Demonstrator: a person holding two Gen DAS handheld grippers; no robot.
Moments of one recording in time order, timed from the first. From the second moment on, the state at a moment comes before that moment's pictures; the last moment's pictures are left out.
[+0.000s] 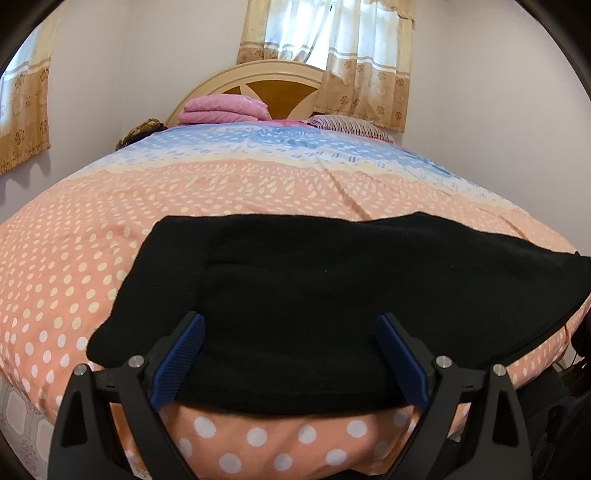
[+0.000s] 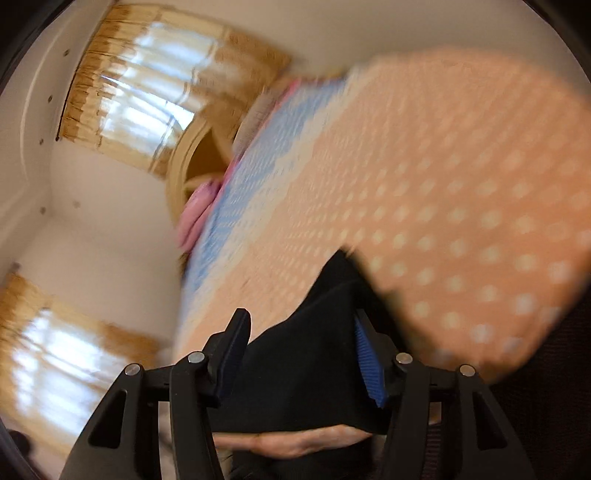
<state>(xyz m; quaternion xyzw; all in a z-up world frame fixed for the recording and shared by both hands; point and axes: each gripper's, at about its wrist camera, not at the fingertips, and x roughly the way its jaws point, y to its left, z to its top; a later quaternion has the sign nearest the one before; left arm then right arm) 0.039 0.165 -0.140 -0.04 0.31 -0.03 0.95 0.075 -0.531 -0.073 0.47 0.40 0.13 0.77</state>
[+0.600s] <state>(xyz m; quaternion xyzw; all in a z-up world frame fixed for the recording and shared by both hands) 0.039 0.164 -0.143 -0.03 0.31 -0.03 0.95 0.075 -0.534 -0.051 0.31 0.35 0.01 0.88</state>
